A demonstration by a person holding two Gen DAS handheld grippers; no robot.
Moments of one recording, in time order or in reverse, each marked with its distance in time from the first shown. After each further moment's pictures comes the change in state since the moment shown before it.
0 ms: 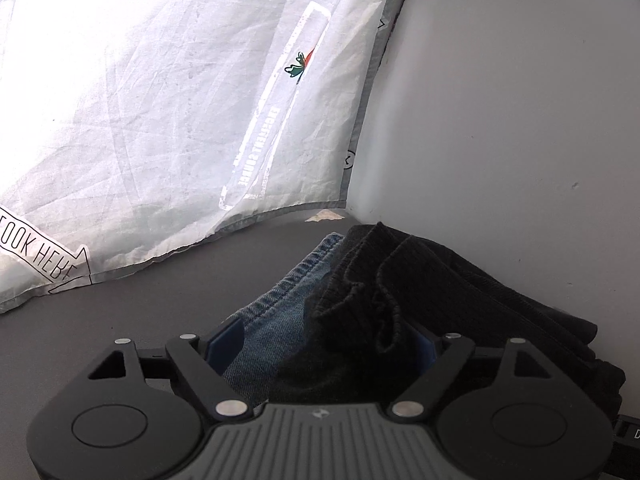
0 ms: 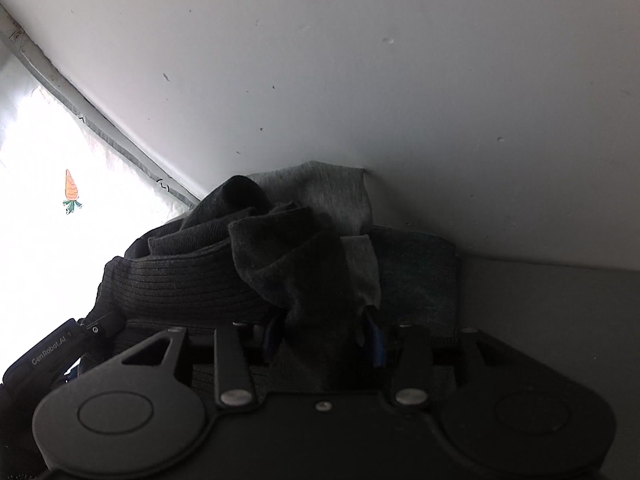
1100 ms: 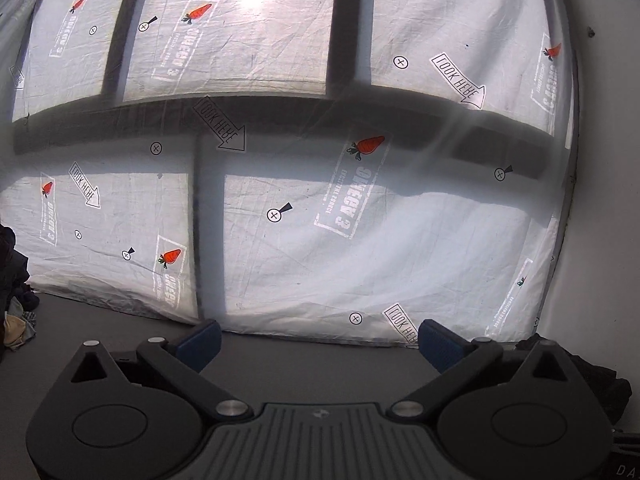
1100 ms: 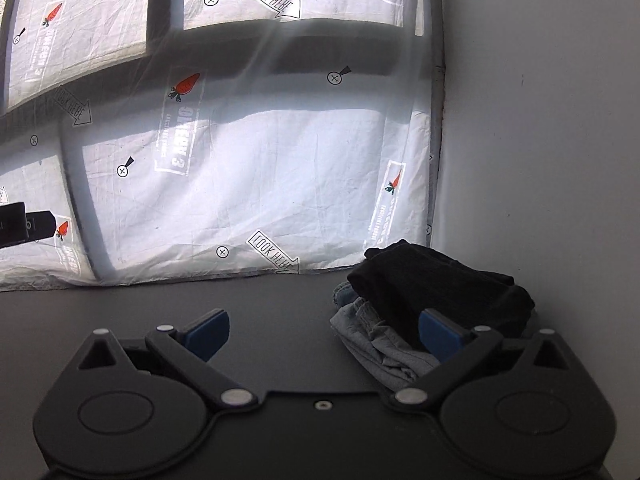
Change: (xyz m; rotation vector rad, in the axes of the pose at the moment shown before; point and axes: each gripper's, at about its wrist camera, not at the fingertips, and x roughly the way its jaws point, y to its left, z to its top) left arm -0.460 0.011 -0.199 -0.242 -0.537 0.684; right arm -0.271 0.101 -0.178 -0.930 -0.256 0.345
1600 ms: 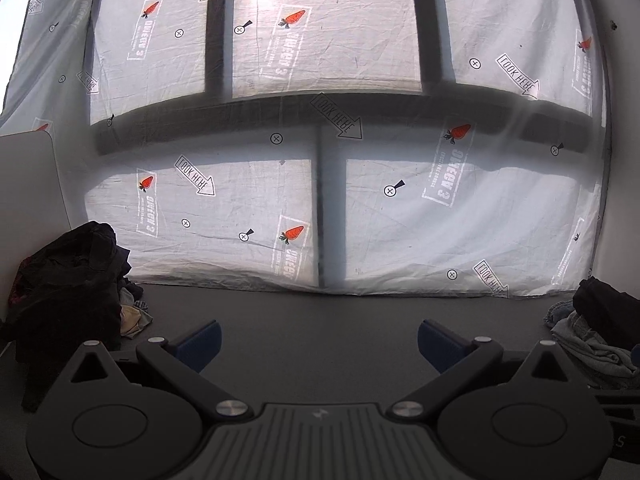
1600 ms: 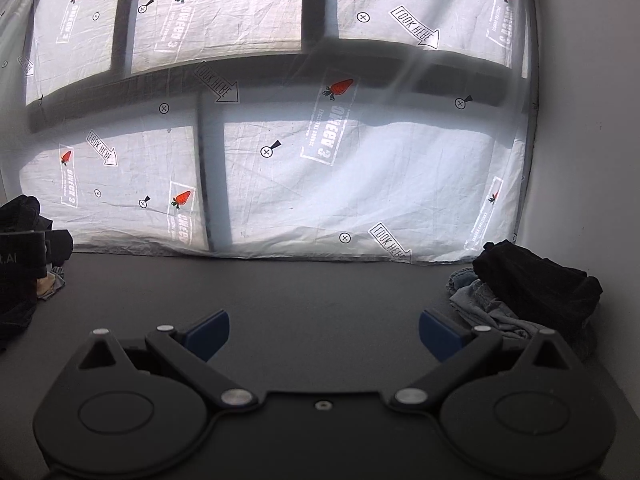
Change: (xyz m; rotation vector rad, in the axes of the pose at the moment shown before) left arm -0.124 0.164 -0.024 0.069 0.066 0.132; right arm -0.117 0.174 -0.055 -0.070 -0.034 0.163
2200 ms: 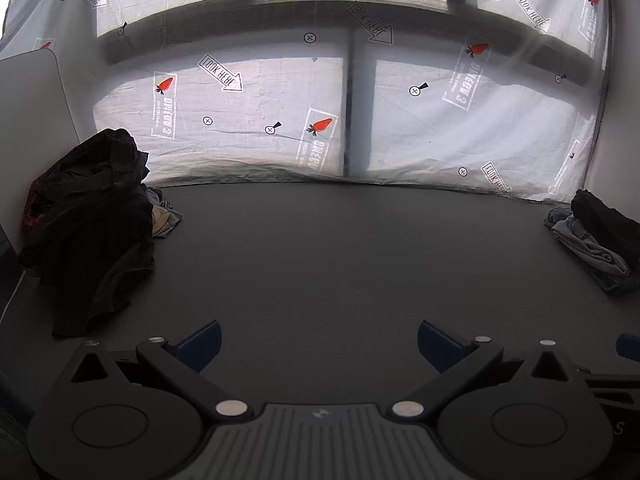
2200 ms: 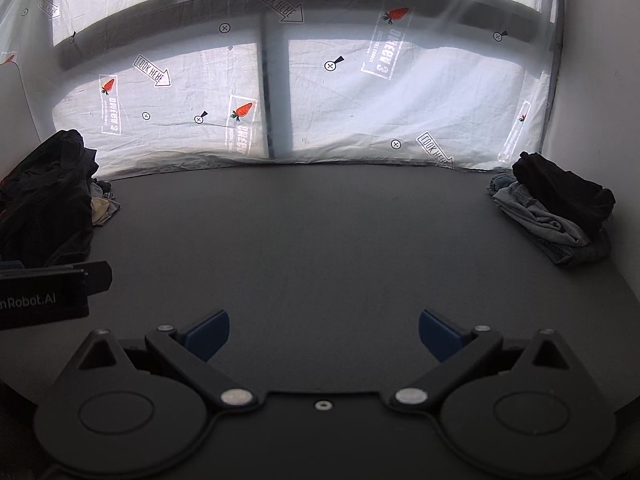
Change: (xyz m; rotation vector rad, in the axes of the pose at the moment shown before) left arm -0.046 0.132 -0.062 0.022 0.284 -0.068; right arm -0.076 0.139 -0.059 0.032 0.262 -0.003
